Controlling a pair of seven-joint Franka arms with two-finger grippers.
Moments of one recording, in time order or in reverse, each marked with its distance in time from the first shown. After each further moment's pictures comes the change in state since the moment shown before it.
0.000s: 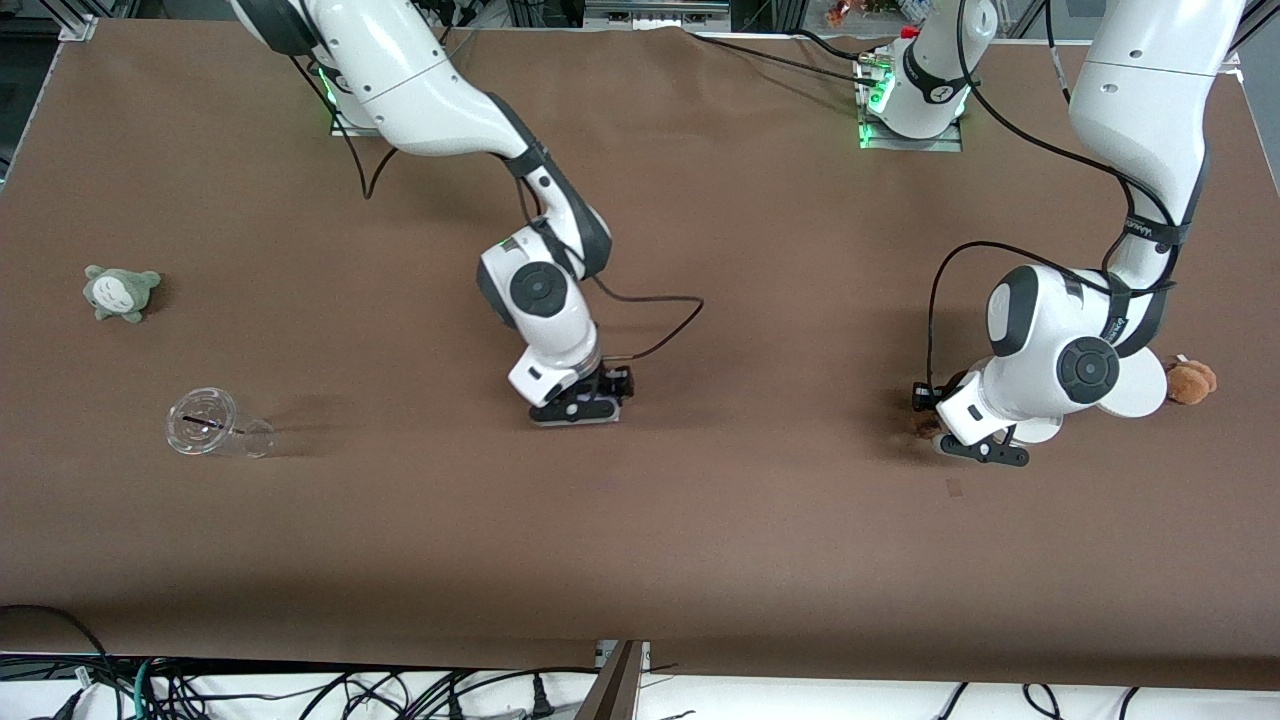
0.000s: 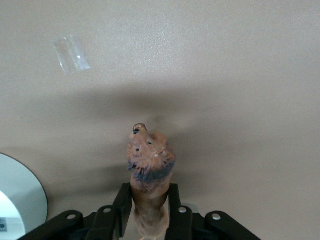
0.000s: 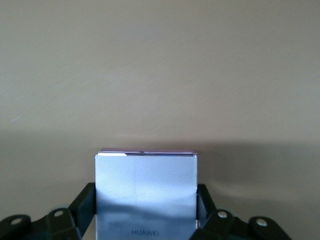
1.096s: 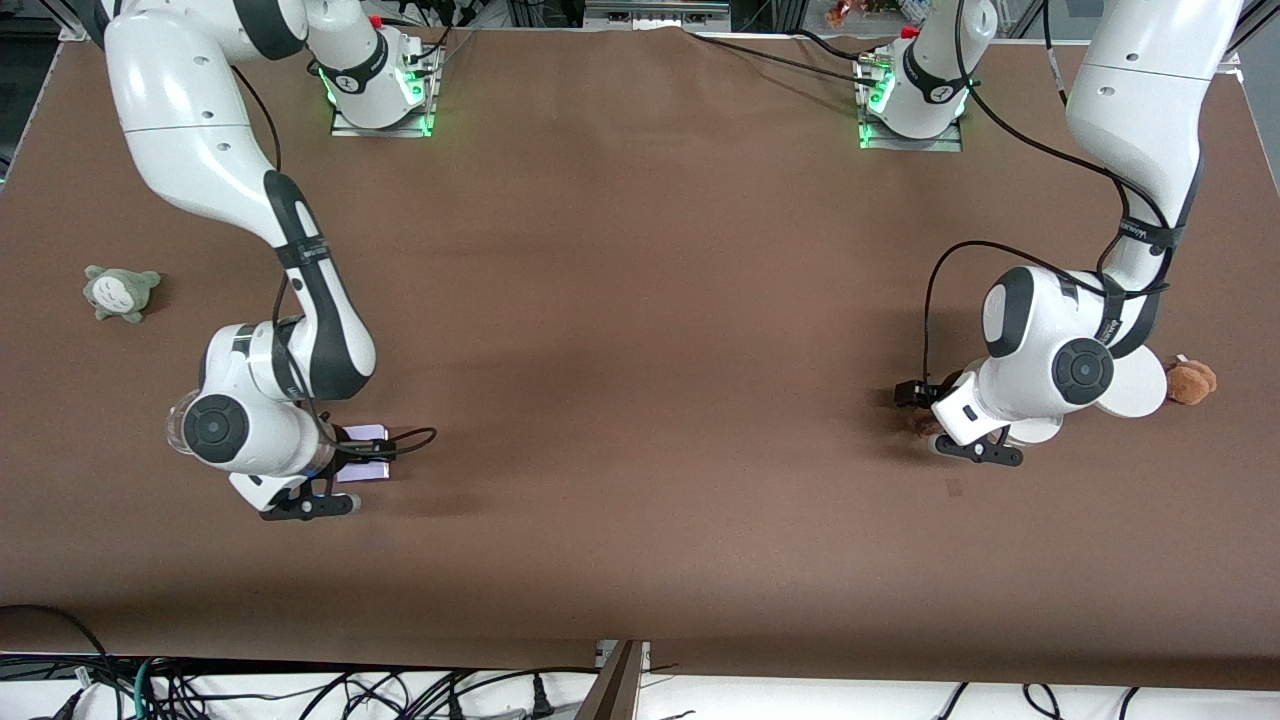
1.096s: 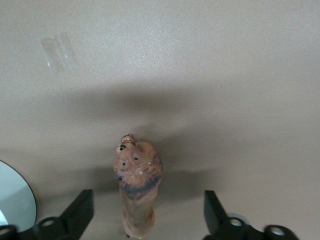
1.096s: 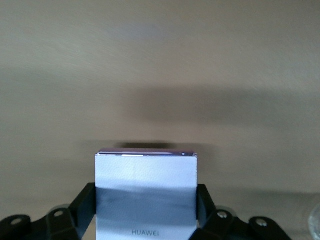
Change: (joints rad) left arm 0.000 -0.001 -0.011 0.004 -0.013 -0.005 -0.001; right arm -0.474 0.001 -0.003 0.108 0.000 -0.350 -0.501
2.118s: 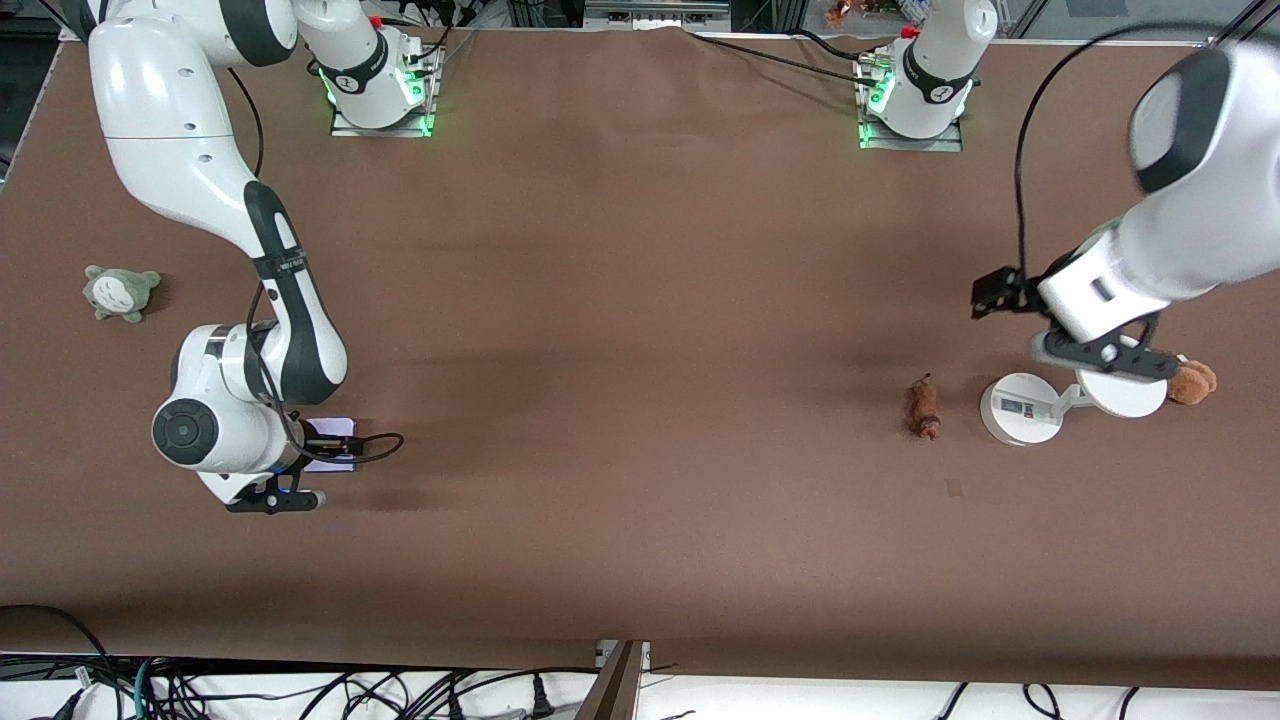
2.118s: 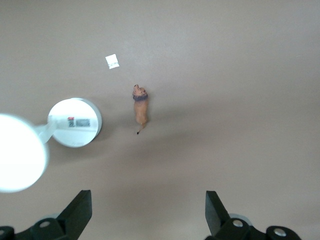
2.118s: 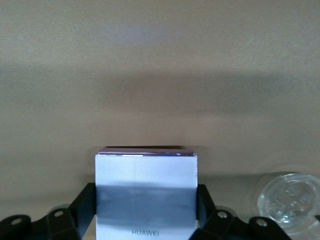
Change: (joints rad) left arm -0.001 -0.406 -0.043 0.294 -0.001 -0.673 -0.043; right arm -0.015 -0.002 -0.059 -0.036 -0.013 0.000 0.000
